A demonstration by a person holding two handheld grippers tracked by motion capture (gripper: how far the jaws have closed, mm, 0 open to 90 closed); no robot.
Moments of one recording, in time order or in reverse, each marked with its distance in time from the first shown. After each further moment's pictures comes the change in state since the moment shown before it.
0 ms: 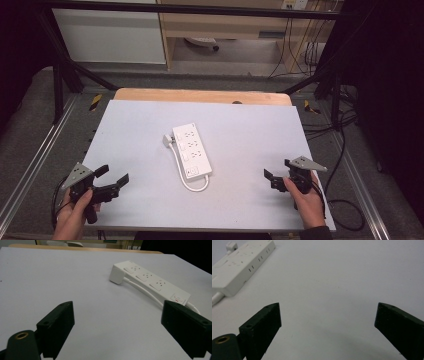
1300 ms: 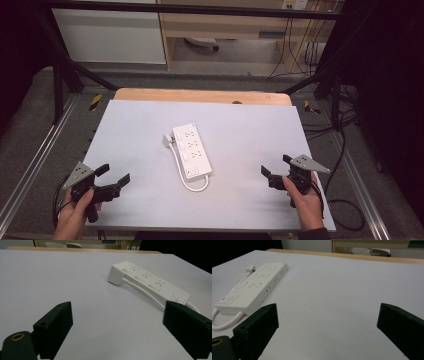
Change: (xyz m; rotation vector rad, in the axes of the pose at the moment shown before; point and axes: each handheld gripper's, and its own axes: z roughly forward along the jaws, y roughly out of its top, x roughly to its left) left arm -0.001 0.001 0.003 -0.004 -0.010 0.013; right arm 0.017 0.015 -0.011 -0.115 0.027 -0.010
